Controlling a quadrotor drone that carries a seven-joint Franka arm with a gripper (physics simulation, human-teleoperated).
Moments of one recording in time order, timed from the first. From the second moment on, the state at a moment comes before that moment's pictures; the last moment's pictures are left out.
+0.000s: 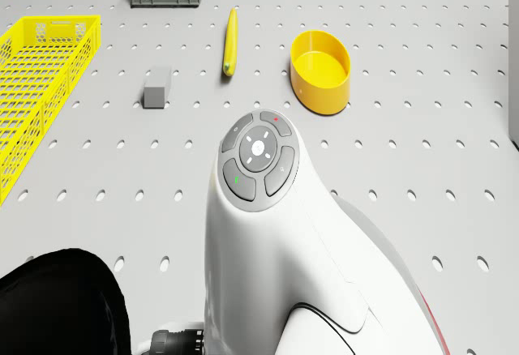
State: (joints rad) arm -1.13 -1.33 1.34 -2.88 -1.86 1.40 1.65
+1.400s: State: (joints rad) arm -1.15 -1.41 1.35 -2.88 -1.82 1.47 1.67
